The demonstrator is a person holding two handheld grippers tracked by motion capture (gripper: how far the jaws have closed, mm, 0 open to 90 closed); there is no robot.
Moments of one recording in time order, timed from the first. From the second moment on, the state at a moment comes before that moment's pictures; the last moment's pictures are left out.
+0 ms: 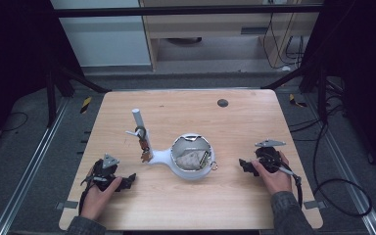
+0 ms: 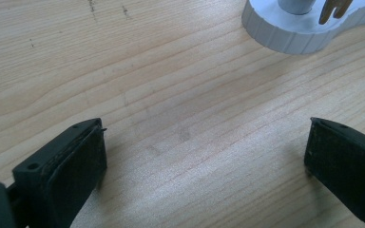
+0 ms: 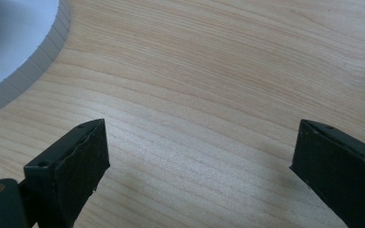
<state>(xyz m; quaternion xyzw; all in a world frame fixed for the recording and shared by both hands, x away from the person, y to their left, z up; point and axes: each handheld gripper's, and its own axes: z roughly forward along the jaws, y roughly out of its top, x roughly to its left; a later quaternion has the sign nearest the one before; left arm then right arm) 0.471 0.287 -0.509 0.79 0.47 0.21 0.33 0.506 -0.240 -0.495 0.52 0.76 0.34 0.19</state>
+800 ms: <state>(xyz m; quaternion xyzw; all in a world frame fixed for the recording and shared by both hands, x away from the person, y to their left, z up) 0.471 0.287 -0.509 0.79 0.47 0.21 0.33 0.503 -0.230 -0.512 0.52 0.76 0.33 0.22</state>
